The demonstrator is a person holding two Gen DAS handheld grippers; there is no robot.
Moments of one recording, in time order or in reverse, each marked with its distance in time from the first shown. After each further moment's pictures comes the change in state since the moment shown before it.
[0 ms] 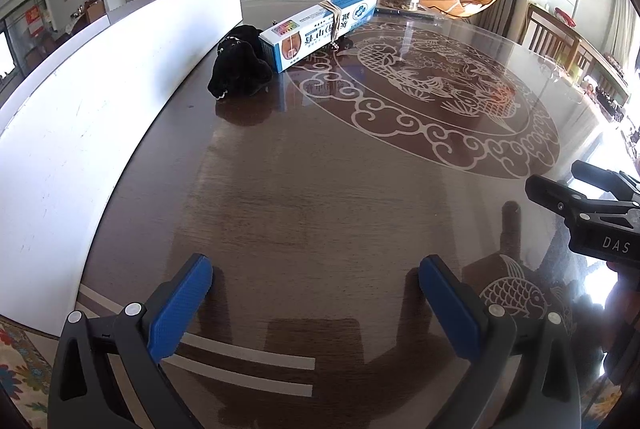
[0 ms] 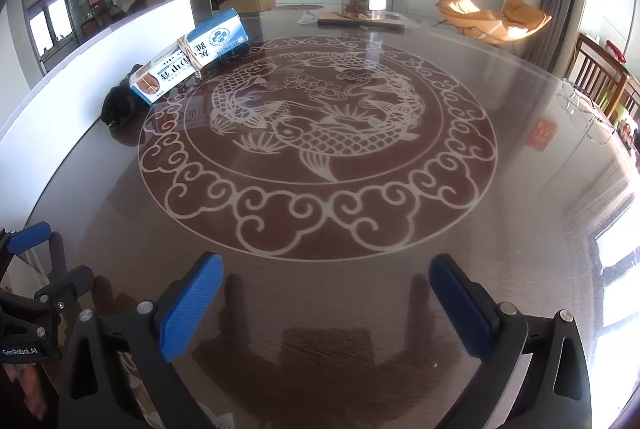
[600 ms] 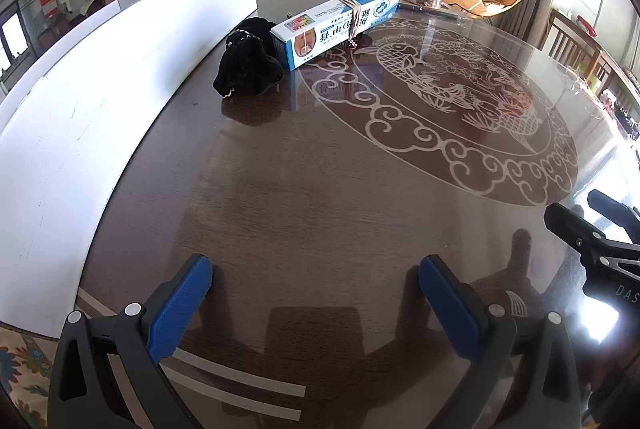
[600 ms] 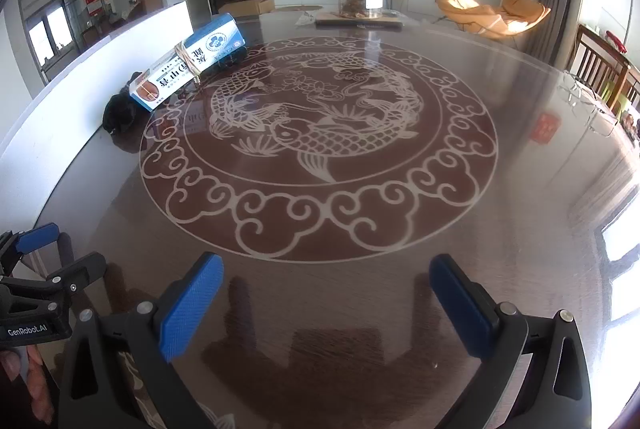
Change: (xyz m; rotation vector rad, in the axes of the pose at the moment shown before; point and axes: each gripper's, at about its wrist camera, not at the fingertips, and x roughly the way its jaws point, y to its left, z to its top) left arm 0.014 -0.004 0.019 -0.068 0.051 0.046; right arm 0.000 -0.005 0.000 0.032 -0.005 0.026
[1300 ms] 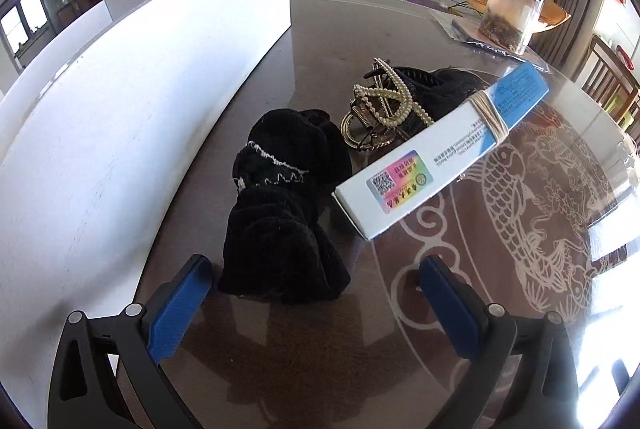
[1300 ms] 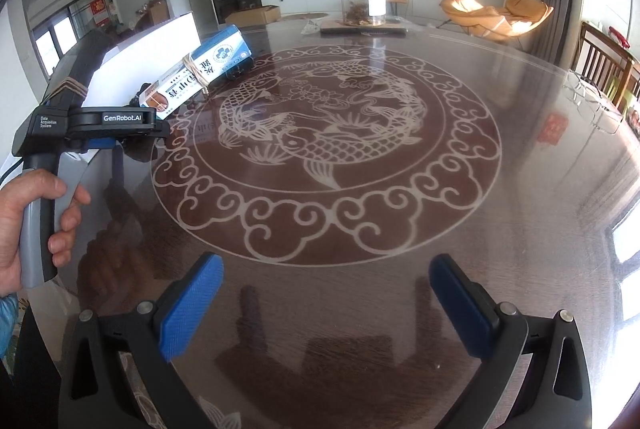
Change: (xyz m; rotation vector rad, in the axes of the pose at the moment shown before) left arm 0.081 0.041 0.134 -0.088 0.048 0.056; right arm -0.005 -0.003 -0.001 0.014 -0.028 0.042
